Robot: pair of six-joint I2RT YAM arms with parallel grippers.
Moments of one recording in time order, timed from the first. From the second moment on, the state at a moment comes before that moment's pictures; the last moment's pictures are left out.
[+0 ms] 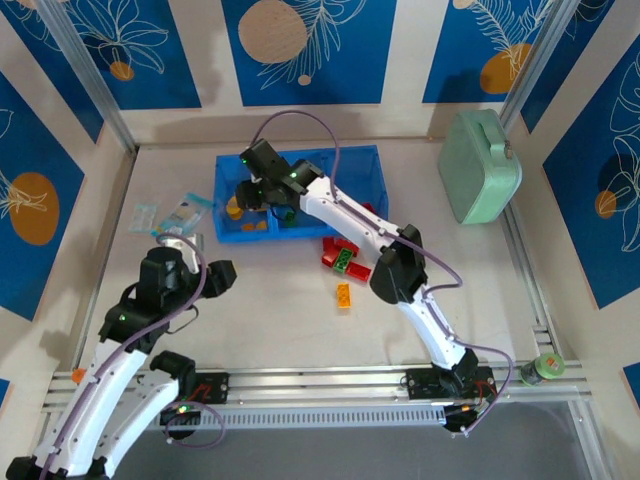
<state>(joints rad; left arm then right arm) -0.34 0.59 0.67 -0.71 0.16 -0.53 0.86 2.36 2.46 -0.93 0.02 0.50</state>
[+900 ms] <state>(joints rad) -0.42 0.67 0.68 -0.77 0.15 -0.53 0.82 2.26 2.47 -0.96 0.06 0.52</state>
